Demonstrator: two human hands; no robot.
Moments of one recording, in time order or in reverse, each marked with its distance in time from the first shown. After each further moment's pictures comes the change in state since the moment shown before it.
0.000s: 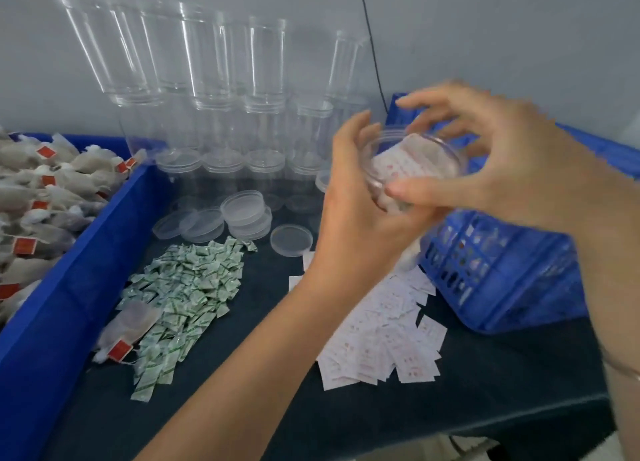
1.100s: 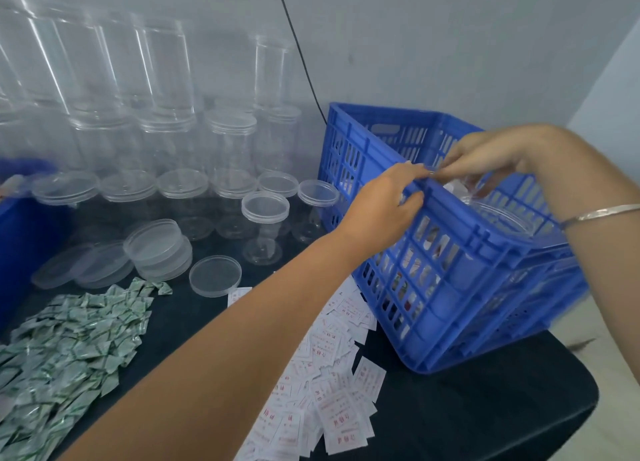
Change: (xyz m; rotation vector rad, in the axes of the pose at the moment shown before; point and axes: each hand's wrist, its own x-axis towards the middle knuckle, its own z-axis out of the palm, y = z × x) left_hand 0.117 -0.093 0.127 0.380 -0.476 -0.005; right_hand 0.091 0.210 -0.086 -0.218 -0.424 0.804
